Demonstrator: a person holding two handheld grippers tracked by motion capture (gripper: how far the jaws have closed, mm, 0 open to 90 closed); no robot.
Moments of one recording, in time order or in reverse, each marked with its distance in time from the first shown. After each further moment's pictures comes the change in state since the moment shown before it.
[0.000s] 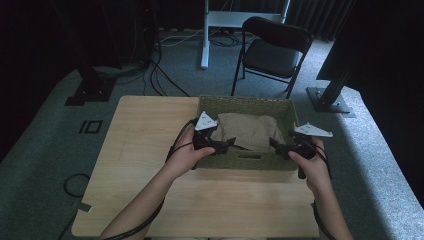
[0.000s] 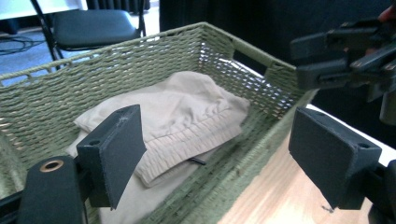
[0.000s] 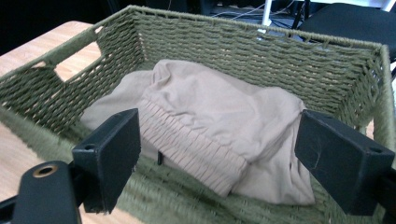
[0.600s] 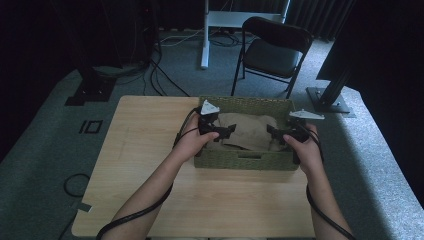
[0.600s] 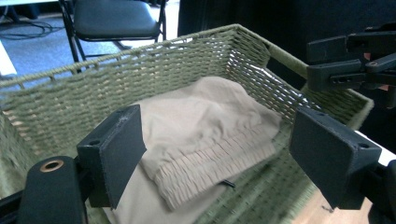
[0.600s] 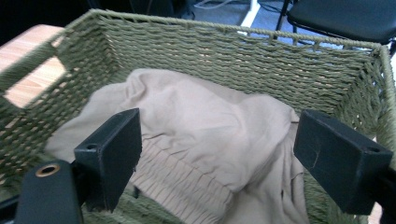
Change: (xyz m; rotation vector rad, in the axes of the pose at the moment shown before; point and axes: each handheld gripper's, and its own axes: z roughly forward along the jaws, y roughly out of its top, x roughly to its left) left arm 0.028 0.016 0.036 0.031 0.055 -0.064; right arm -0.019 0.027 0.041 0.045 -0.037 0.070
